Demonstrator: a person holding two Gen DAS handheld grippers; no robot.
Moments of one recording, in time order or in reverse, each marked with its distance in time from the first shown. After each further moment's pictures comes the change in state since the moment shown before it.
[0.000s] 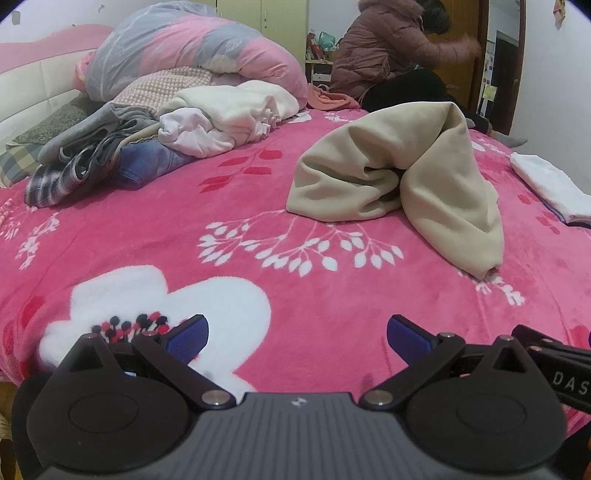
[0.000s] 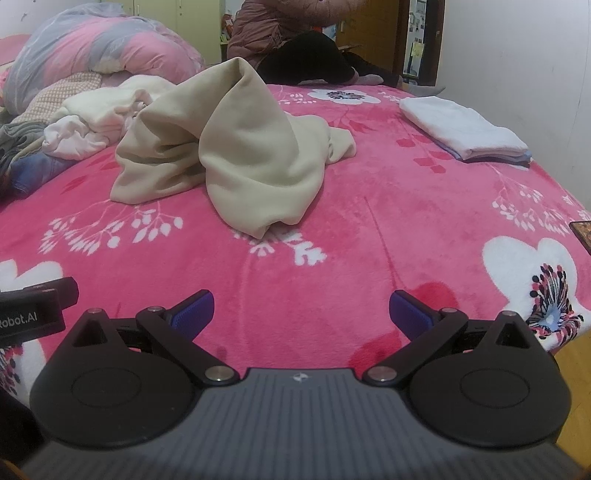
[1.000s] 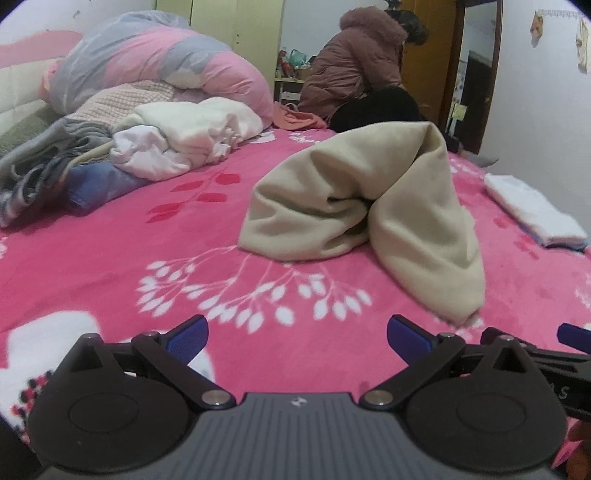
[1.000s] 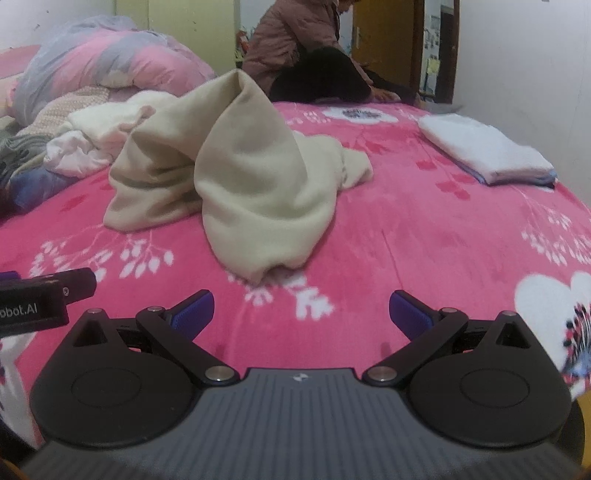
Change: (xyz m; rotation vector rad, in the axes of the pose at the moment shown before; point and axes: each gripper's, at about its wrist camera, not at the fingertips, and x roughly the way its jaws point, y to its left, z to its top) left arm 0.046 -0.015 0.031 0.005 -0.076 -0.166; right arm 0.042 -0.010 0.023 -0.022 -0.087 0.067
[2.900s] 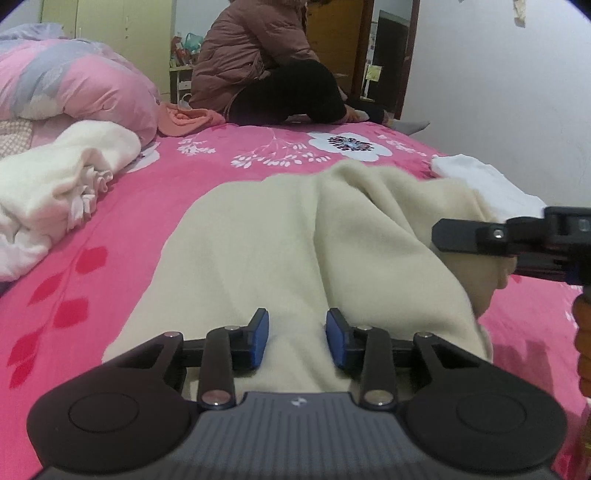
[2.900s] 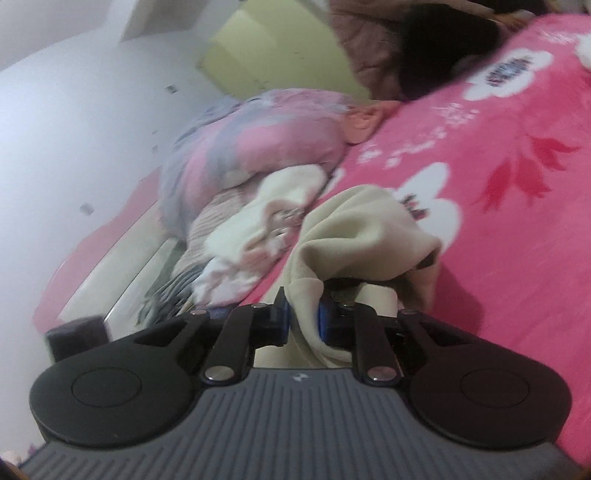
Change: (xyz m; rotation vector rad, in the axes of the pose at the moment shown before) left arm 0.131 -0.052 0.112 0.236 0.092 -0.256; right arm 0.176 -0.105 0.151 0.371 0.054 0.839
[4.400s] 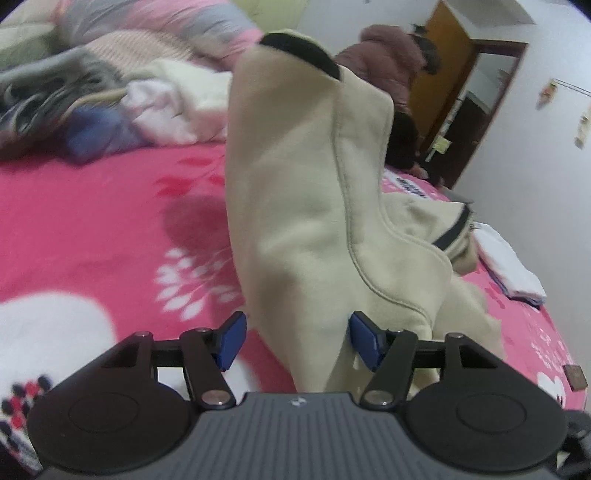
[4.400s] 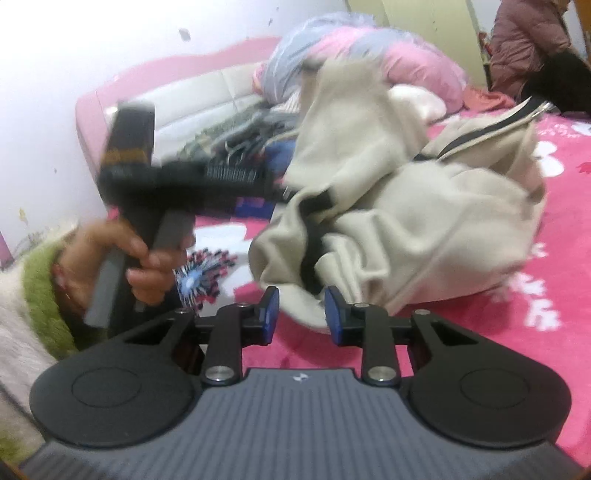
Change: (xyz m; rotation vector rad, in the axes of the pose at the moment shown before) left arm -0.140 0.092 -0.154 -0.438 -0.084 0.032; right arm -0.106 0.136 -0.188 -0.499 0.183 -0.002
